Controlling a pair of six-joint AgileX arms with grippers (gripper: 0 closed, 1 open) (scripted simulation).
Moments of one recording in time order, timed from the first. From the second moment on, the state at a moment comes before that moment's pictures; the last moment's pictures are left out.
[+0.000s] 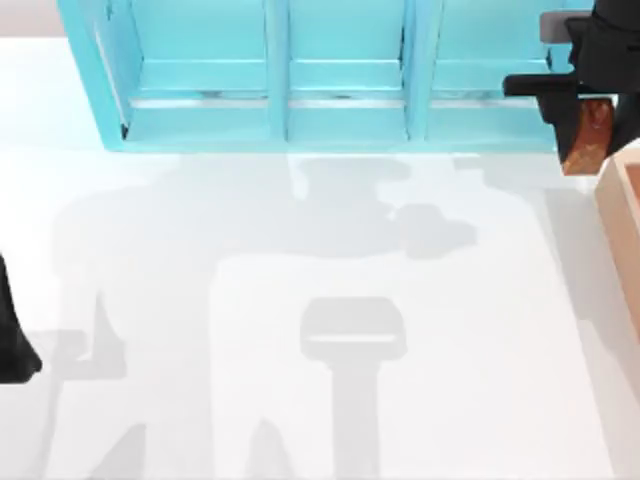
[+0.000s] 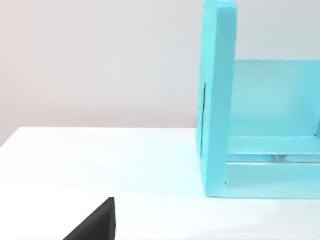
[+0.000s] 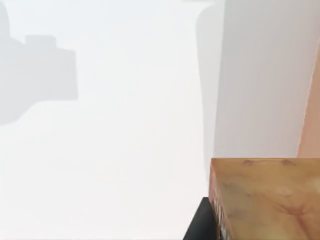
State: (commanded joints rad) left arm 0.00 0.00 0.00 0.00 0.00 0.00; right arm 0.20 2.33 2.24 -1.54 0.02 0.22
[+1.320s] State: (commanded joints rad) left arm 0.00 0.00 0.00 0.00 0.00 0.00; right arm 0.18 2.27 2.02 -1.32 0.00 0.20
